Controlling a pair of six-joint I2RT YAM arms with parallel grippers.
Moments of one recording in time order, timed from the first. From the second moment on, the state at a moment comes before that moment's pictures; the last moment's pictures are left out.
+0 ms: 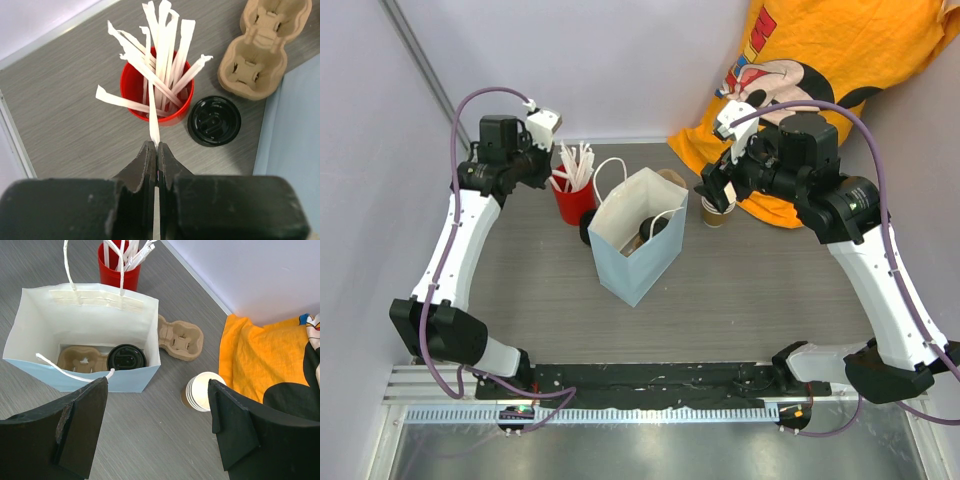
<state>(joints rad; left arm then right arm) -0.15 1.47 1.57 -0.70 0.19 0.28 0.50 1.27 1.78 -0.87 -0.24 -0.34</state>
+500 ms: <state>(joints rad) -0.15 1.47 1.66 -0.87 0.19 0.34 0.50 1.27 1.78 -0.87 -0.26 -0.34</state>
